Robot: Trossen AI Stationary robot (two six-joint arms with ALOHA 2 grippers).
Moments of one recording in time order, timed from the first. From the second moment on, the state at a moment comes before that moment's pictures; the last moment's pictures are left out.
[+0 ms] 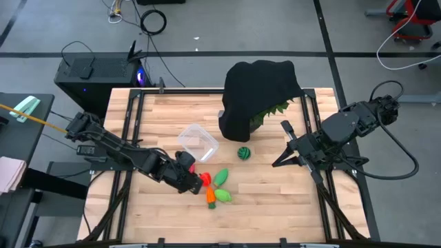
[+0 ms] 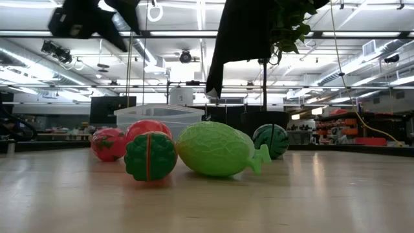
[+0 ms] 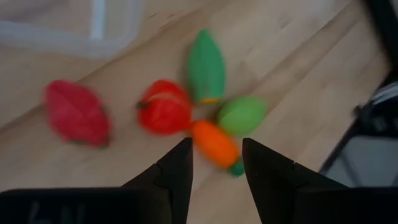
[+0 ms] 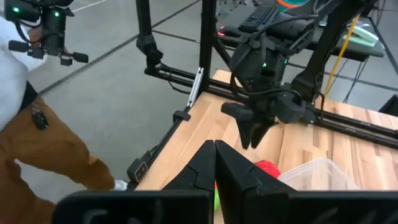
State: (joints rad) left arm -0.48 1.50 1.16 -0.65 -0.34 -1.40; right arm 0.50 1.20 1.63 -0.84 0.08 -0.01
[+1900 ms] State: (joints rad) left arm -0.46 1.75 1.15 -0.89 -0.41 -1.81; right arm 0.41 1.33 1.63 -0.72 0.07 0.23
